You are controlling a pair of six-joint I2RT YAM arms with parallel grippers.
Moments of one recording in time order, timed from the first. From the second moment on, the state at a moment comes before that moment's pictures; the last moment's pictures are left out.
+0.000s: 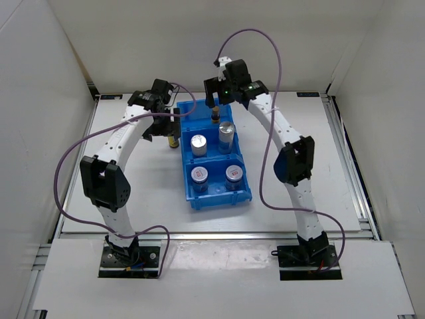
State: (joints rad) left arm -0.33 1.83 1.83 -1.16 -0.19 -0.33; right arm 0.52 2.41 2.48 -0.69 -0.13 0.06
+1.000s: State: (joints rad) left arm -0.27 2.12 2.04 -0.99 -0.08 -0.41; right arm 0.41 1.48 1.60 -0.69 -0.23 0.16
